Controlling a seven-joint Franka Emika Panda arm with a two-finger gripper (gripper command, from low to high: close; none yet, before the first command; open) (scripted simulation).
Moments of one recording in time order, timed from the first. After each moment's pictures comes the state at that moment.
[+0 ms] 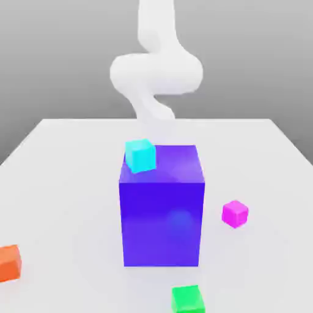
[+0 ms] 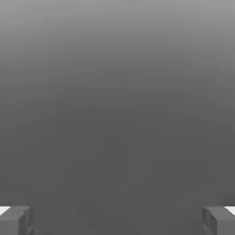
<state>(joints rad) 0.06 -0.75 0.00 -2.35 -0.01 2.35 0.69</state>
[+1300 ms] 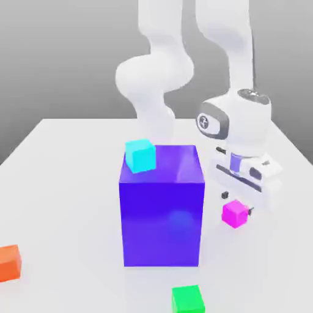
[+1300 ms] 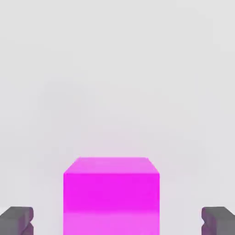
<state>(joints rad) 0.76 0.19 0.00 -2.97 0.03 3.16 -0.69</state>
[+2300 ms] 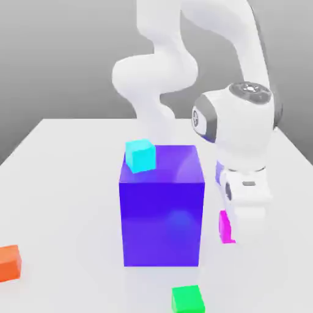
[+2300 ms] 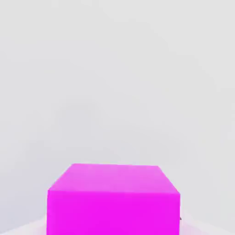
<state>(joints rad) 0.47 0.10 -0.18 -2.58 0.08 2.67 -0.39</state>
